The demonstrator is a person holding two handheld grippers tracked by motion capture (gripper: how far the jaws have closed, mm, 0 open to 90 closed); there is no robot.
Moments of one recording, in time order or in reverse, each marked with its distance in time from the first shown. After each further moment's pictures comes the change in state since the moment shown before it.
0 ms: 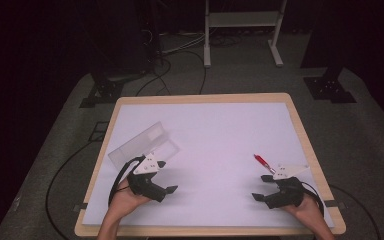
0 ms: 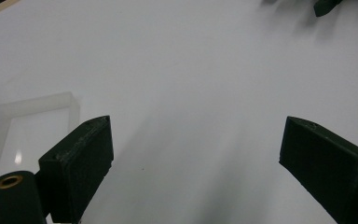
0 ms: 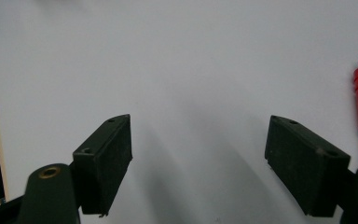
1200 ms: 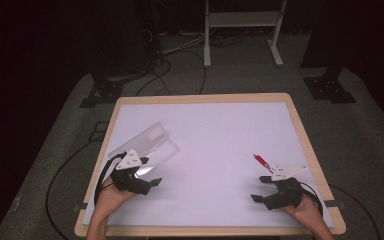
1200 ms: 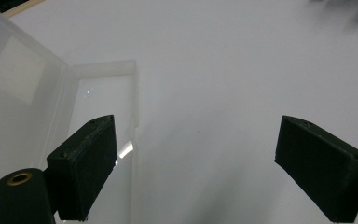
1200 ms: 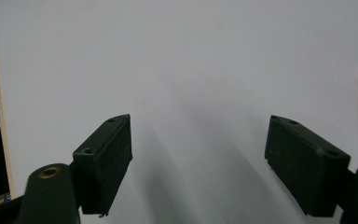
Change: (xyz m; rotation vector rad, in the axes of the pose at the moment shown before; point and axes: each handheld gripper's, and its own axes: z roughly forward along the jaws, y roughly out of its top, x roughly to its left) left arm 0.029 -0.024 -0.025 0.004 0.101 -0.074; right arm 0.003 0.001 0.003 0.007 0.015 -0.014
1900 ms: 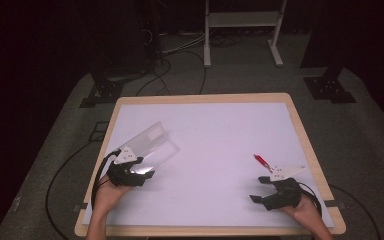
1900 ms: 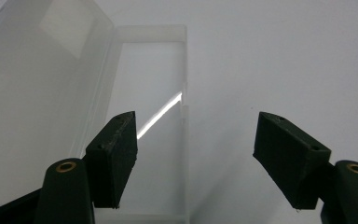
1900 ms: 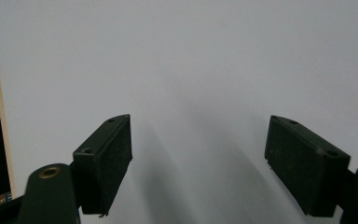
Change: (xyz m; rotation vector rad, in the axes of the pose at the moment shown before) left arm 0.026 -0.016 0.008 0.060 0.084 -0.078; right arm 0.002 0.001 0.002 0.004 0.003 -0.007
